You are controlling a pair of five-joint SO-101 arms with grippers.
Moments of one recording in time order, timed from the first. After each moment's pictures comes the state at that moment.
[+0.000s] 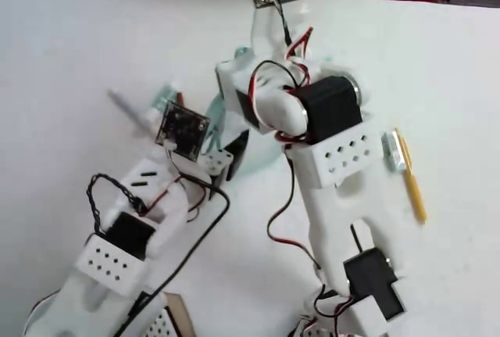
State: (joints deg) left arm 21.1 -60.5 67.3 27.1 -0.3; right arm -29.1 -5.7 -34.3 92.0 -5.6
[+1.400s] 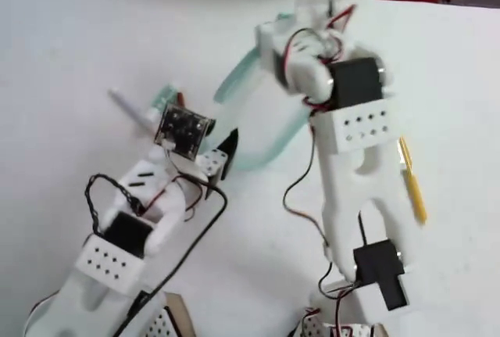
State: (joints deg) left arm 20.5 -62.6 68.9 28.6 -0.9; right arm -21.5 -1.6 -26.8 78.9 -2.9
